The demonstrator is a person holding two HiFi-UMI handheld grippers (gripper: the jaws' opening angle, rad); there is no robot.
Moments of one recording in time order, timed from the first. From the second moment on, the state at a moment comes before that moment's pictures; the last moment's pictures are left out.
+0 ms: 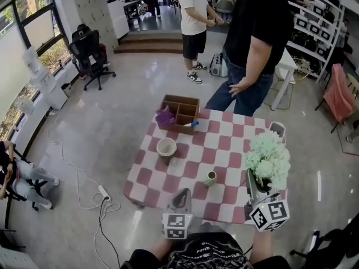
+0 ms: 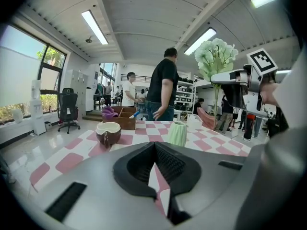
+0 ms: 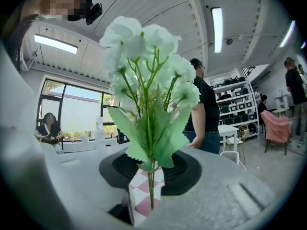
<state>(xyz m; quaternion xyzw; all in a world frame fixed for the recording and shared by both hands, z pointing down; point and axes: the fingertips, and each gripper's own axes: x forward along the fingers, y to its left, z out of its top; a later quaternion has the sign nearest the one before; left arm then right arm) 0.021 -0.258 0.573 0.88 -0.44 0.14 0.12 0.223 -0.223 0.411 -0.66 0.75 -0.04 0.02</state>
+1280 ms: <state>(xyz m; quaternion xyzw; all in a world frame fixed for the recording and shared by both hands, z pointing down) 0.031 -0.250 0.582 0.88 -0.43 0.15 0.12 0.249 -0.206 0.481 -0.67 0.72 -0.16 -0.04</state>
